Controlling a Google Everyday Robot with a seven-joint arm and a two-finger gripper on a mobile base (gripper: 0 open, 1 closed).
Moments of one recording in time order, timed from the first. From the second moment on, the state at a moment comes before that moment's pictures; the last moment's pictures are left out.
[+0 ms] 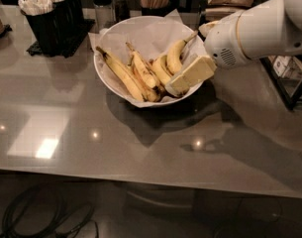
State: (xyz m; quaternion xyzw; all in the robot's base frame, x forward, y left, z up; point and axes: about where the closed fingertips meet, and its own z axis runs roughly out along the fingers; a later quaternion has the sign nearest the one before) arm 0.559 -0.090 0.954 -0.49 0.75 0.11 0.43
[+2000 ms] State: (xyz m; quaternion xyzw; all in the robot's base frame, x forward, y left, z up) arm 0.600 -0.080 0.943 -0.52 0.73 0.10 0.43
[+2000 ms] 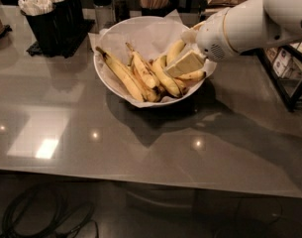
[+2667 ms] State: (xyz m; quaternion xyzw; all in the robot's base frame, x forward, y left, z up) arm 0.610 -0.103 0.928 -0.54 0.74 0.07 0.40
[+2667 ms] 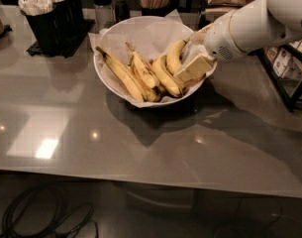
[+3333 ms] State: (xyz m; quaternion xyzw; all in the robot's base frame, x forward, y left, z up) arm 0.610 -0.105 0.927 -0.54 0.74 0.07 0.40
